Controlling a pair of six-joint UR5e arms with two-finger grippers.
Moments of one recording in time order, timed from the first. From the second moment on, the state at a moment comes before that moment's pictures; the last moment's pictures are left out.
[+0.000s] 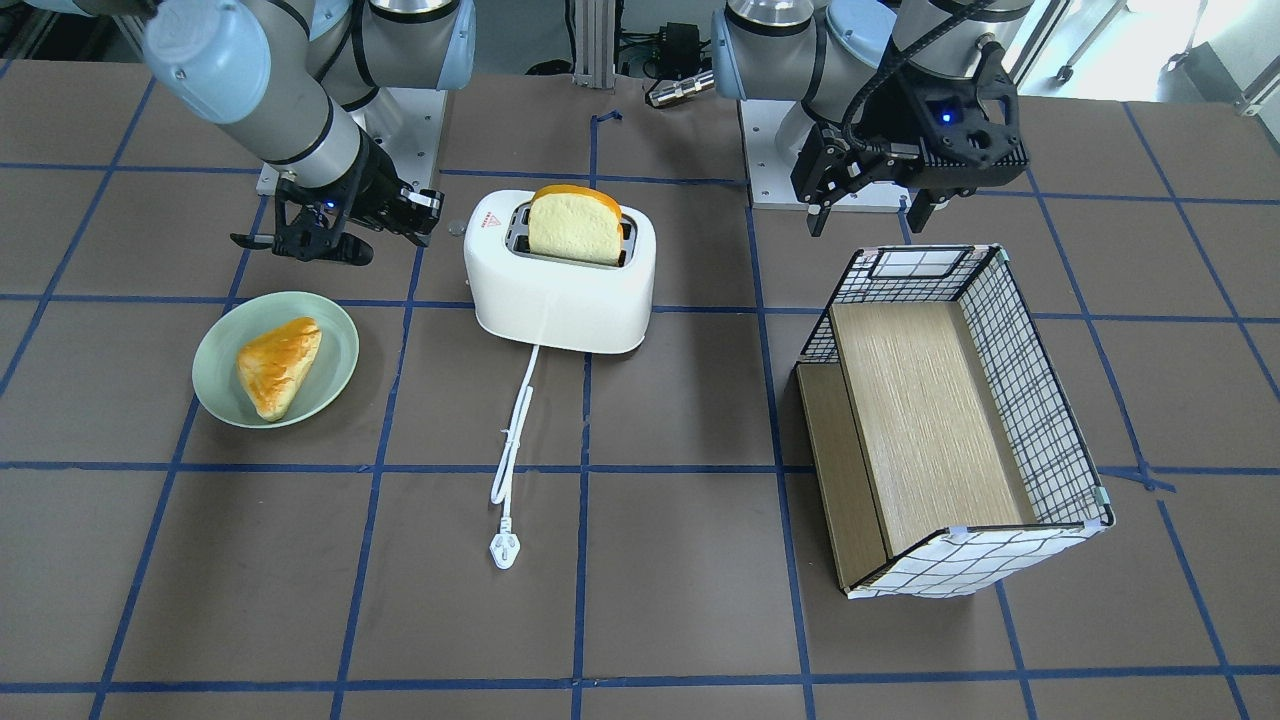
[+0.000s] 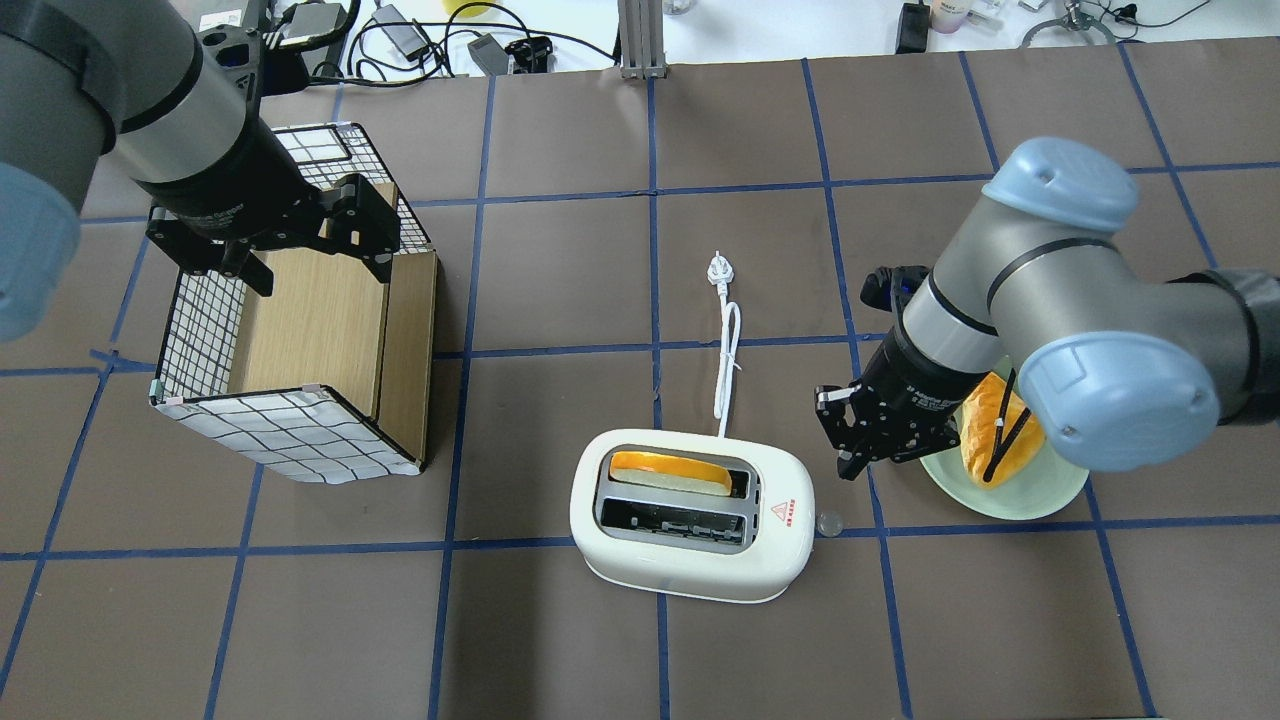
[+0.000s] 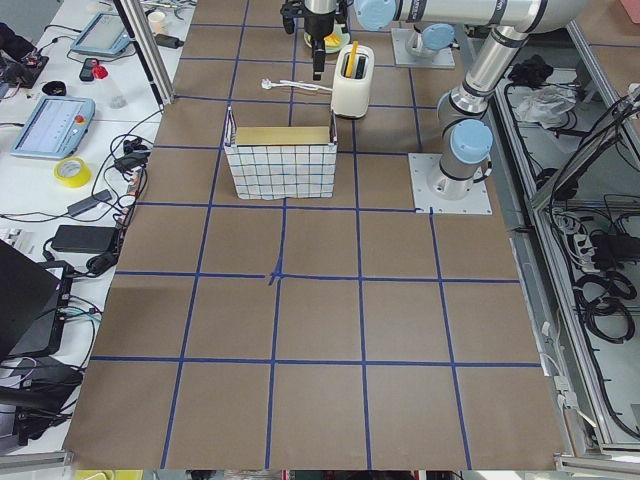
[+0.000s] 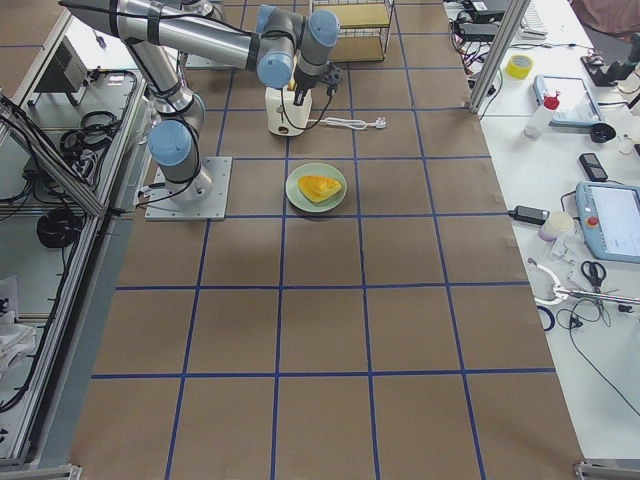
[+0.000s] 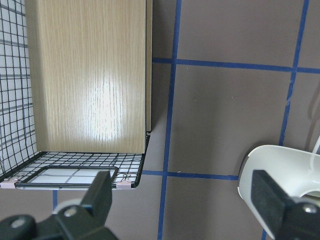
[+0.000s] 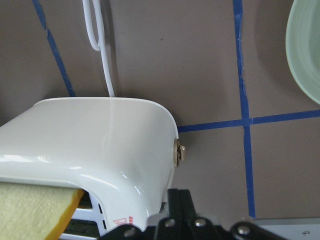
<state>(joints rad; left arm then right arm) -1.57 -1.46 -1.67 -1.53 1.58 -0.08 1.55 -1.68 1.93 -1.57 -1.35 0.15</state>
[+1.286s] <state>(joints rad) -1.57 -1.46 -1.67 -1.53 1.58 -0.08 1.56 -1.66 1.65 -1.80 -1.55 0.03</state>
